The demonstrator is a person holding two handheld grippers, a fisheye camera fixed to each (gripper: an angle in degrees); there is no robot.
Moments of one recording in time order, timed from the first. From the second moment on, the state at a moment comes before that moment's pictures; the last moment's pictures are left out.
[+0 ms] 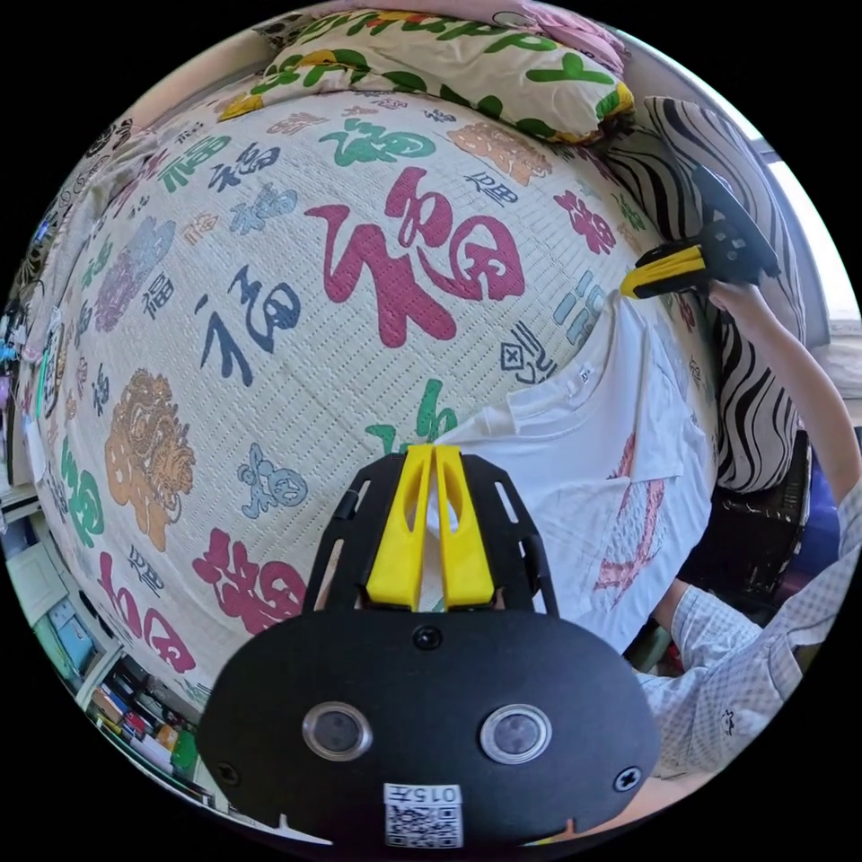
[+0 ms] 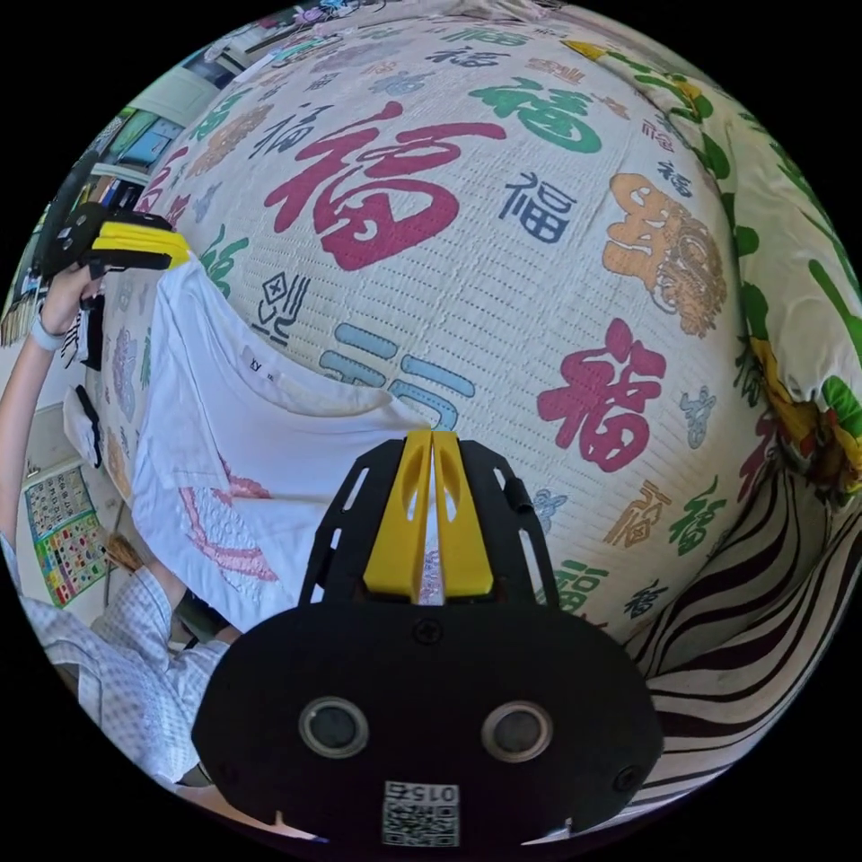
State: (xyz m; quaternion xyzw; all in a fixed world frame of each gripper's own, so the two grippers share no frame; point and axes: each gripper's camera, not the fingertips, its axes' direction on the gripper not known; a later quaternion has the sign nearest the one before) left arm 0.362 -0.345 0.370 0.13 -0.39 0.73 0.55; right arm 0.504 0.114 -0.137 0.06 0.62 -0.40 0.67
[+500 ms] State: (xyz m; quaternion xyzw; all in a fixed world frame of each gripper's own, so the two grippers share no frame) left arm 0.364 -0.290 0.344 0.26 -0.40 0.72 0.49; right arm 0.526 0.119 -0.195 0.19 0.61 -0.42 0.65
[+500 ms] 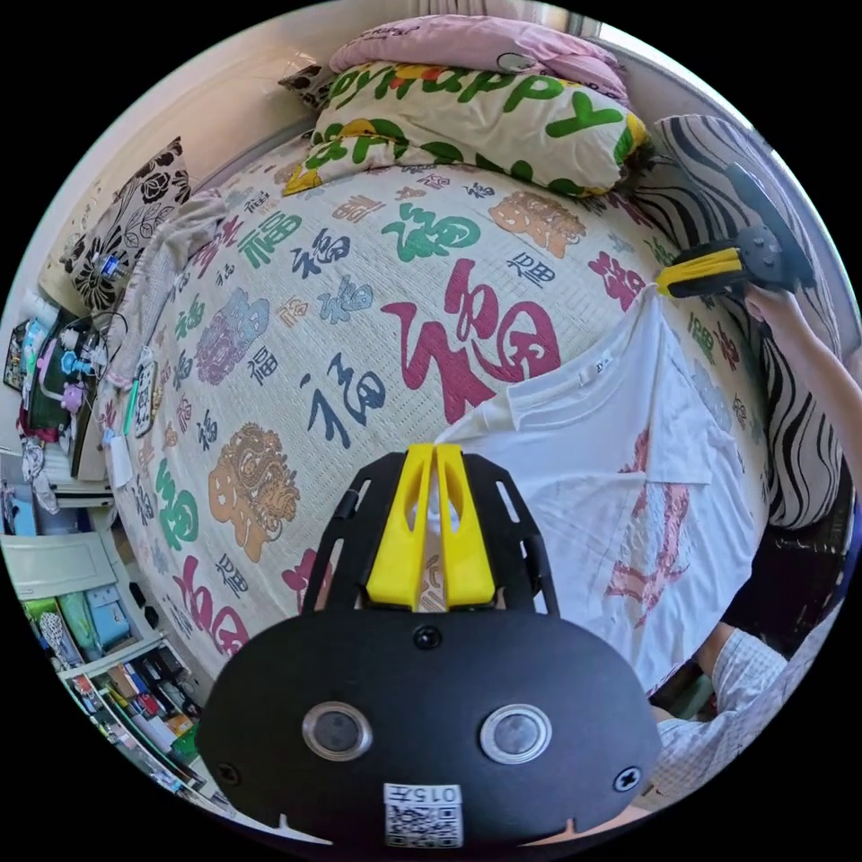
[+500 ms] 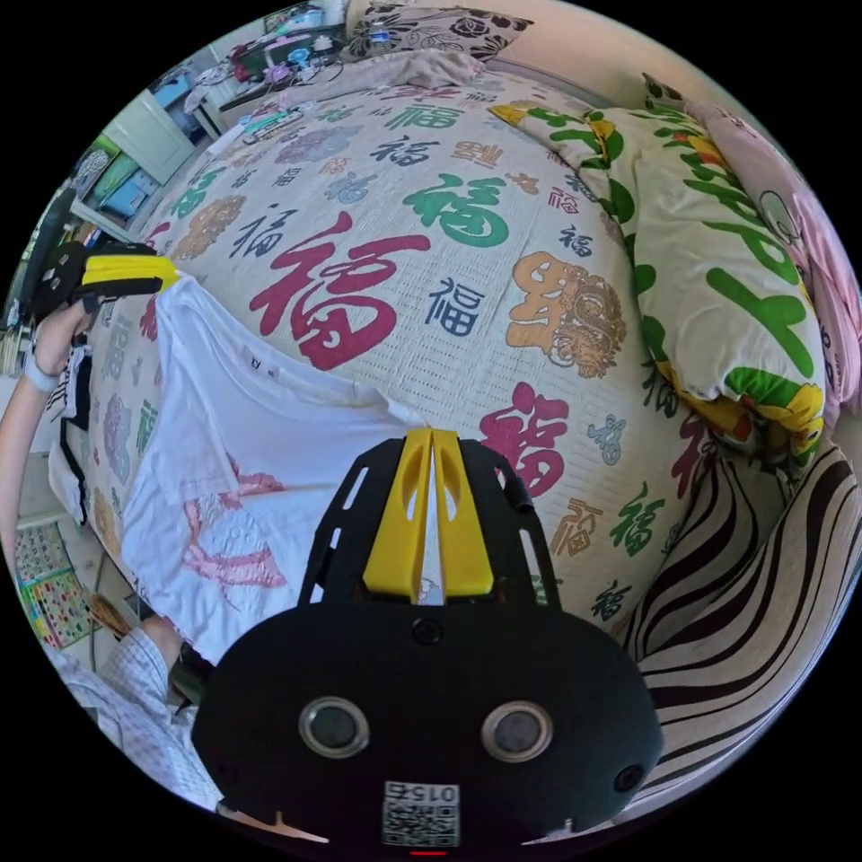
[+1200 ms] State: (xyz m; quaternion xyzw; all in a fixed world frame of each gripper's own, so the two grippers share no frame) left arm -0.014 -0.252 0.317 0.10 -0.30 0.76 0.56; right arm 0.869 0.282 -0.227 0.04 0.48 -0.45 0.75
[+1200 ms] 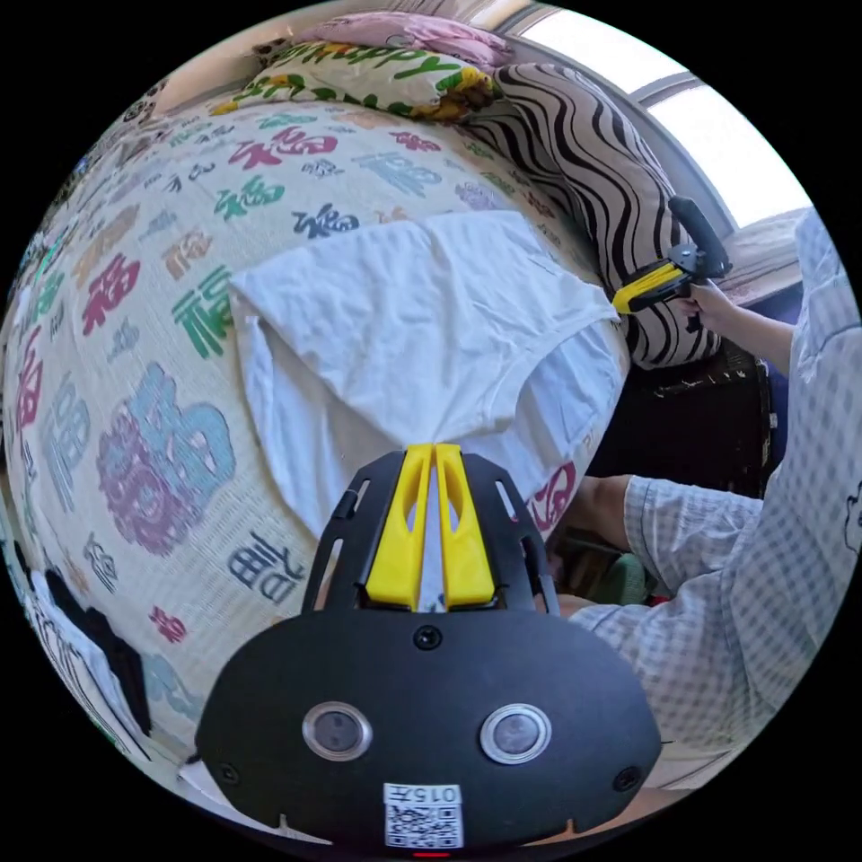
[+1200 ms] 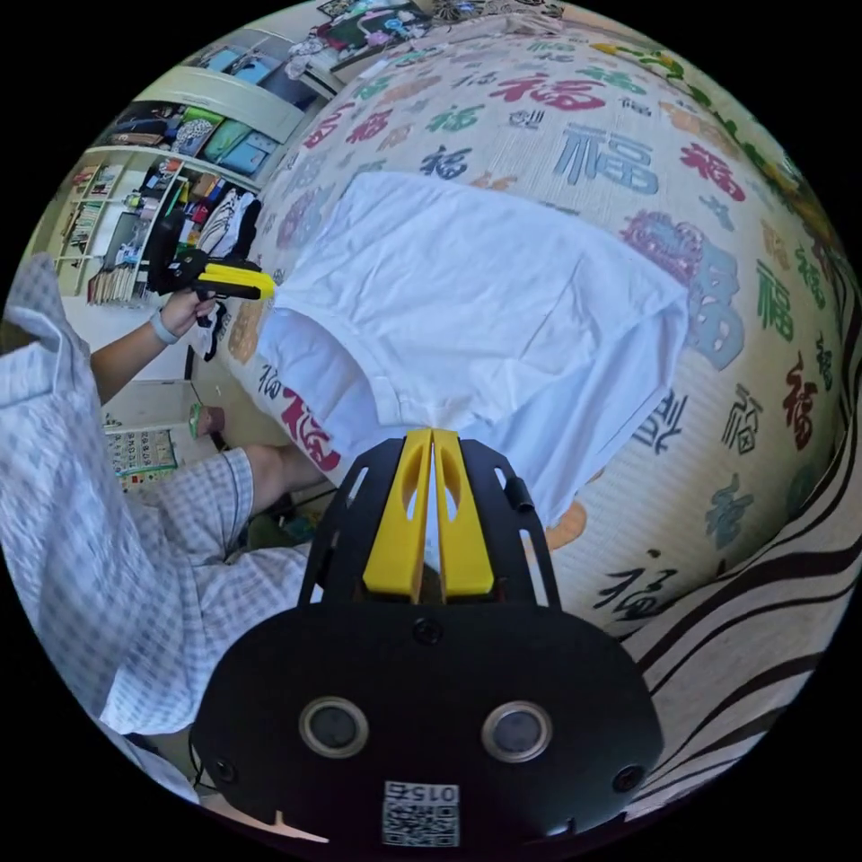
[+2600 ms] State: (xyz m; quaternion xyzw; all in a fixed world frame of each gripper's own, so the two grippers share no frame) left arm -0.040 -0.353 0.164 0.12 -0.28 0.54 0.78; right arm 1.000 0.154 -0.441 0.09 0.38 -0.18 0.90
